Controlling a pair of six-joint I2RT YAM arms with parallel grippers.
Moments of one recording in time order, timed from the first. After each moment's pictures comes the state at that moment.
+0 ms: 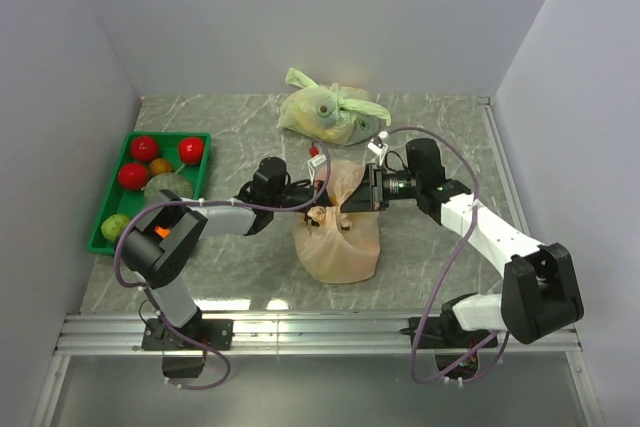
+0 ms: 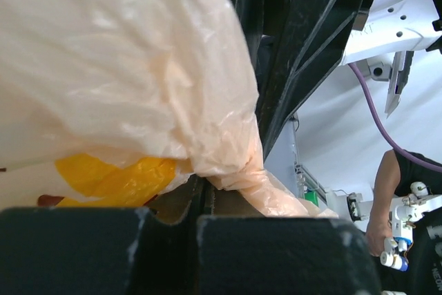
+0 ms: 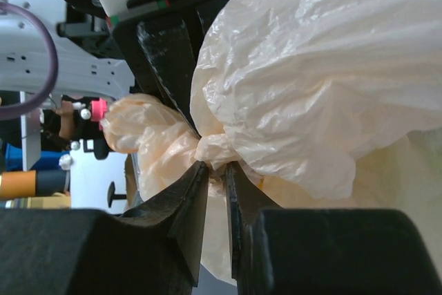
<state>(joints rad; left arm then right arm) -0.65 1.71 0.79 0.76 1.05 -0.84 0.35 1.31 0.82 -0.09 -0.99 0.58</state>
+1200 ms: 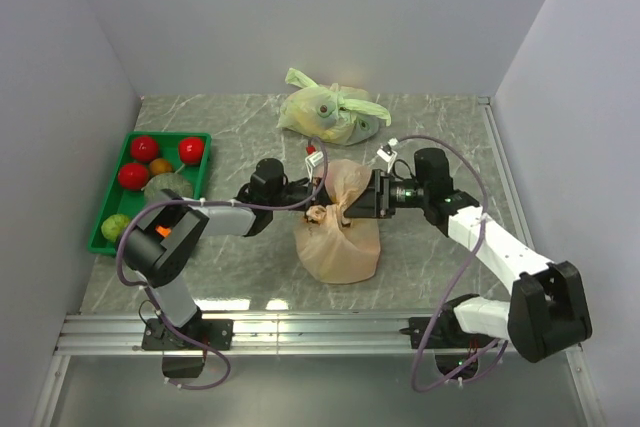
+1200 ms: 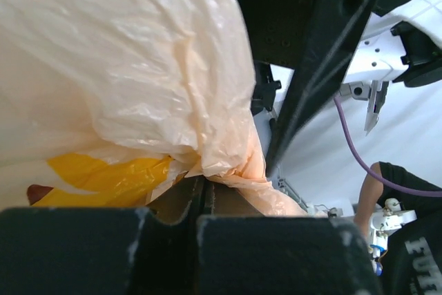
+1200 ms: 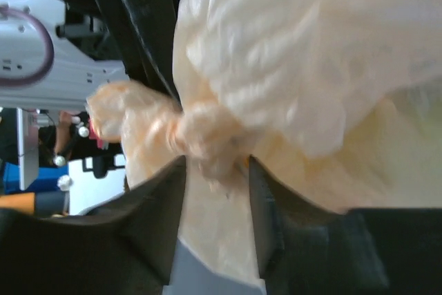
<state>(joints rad) -0.64 1.72 0.77 0.86 1.03 -0.97 0.34 1.22 0.73 -0.05 -0.95 0.62</state>
